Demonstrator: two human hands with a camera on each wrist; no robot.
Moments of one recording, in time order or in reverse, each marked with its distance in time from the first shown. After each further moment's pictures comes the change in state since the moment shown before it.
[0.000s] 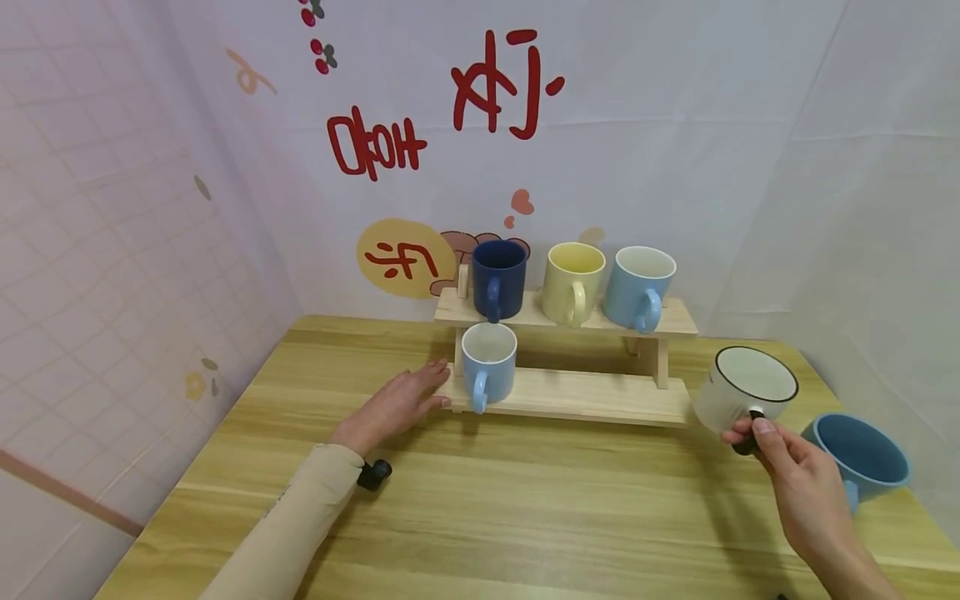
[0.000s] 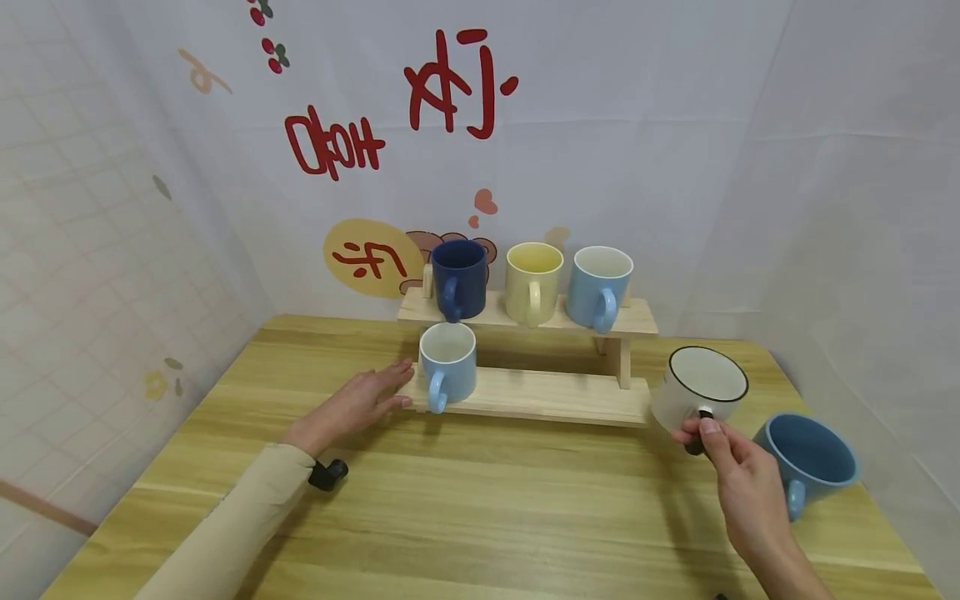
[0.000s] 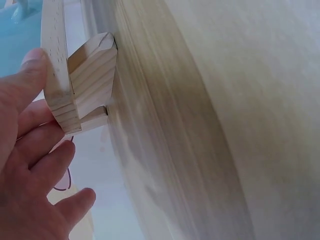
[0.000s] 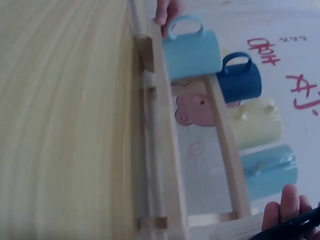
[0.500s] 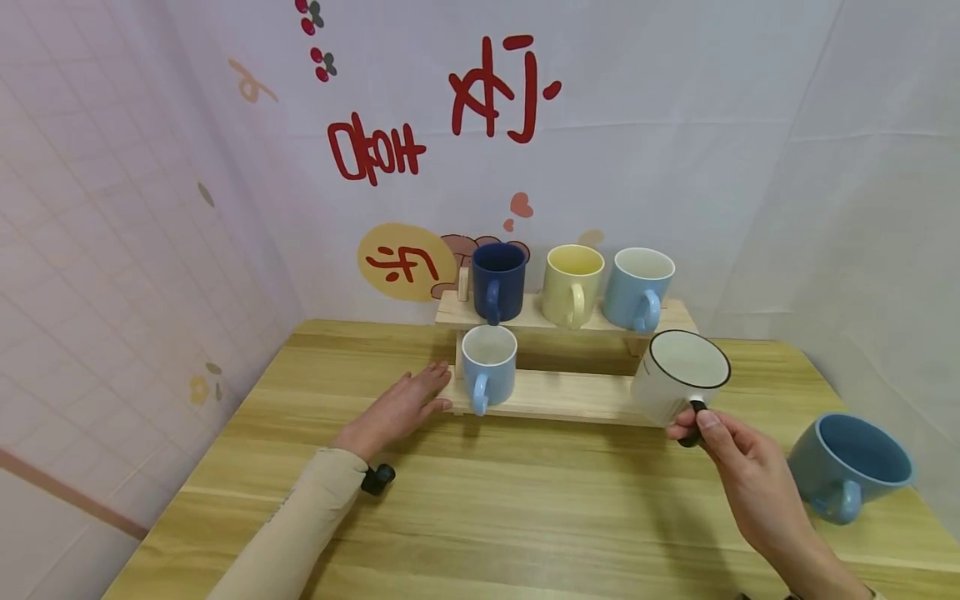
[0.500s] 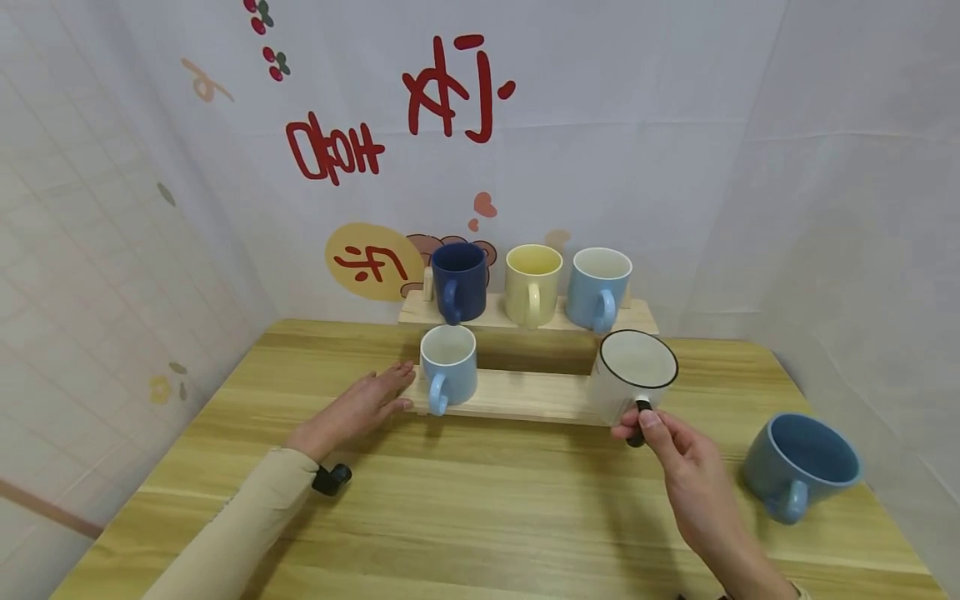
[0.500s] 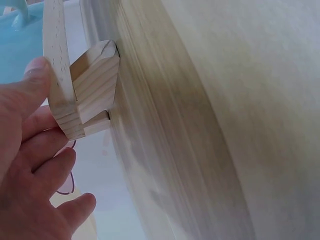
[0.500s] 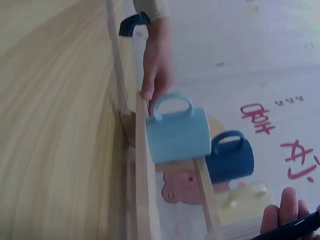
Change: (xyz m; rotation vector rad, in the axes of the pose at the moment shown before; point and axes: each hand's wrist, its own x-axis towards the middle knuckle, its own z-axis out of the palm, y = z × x) left_hand -0.001 0.005 0.001 -0.014 -0.016 -0.014; right_hand -0.003 -0.027 0.062 -0.015 -0.171 -0.045
